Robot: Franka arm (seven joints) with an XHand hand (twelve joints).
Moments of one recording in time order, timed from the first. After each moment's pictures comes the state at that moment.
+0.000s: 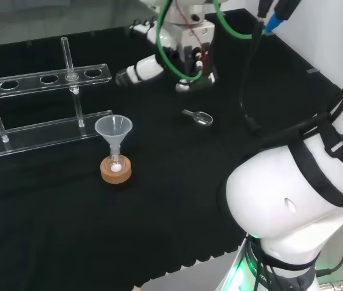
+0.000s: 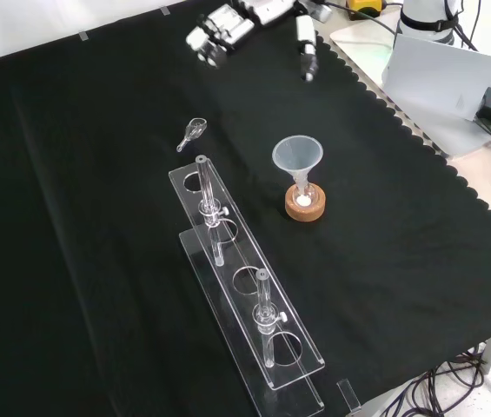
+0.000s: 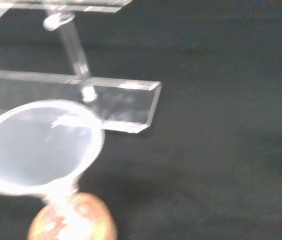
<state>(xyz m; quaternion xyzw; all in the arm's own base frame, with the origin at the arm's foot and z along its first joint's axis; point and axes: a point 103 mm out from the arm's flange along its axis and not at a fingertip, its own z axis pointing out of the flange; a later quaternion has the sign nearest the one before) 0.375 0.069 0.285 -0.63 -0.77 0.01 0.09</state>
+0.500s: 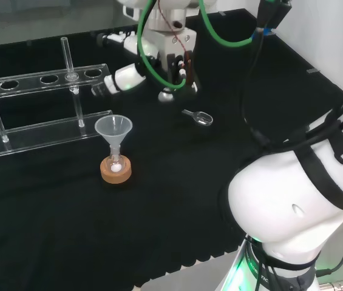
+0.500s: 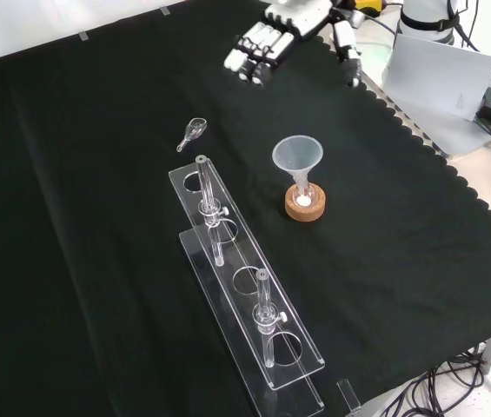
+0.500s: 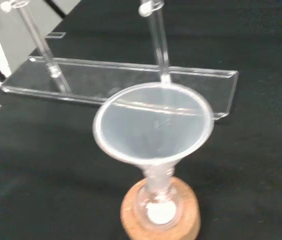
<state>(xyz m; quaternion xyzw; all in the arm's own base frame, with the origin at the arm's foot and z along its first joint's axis) 0.348 0.121 0.288 -0.59 -0.80 -0.01 0.12</state>
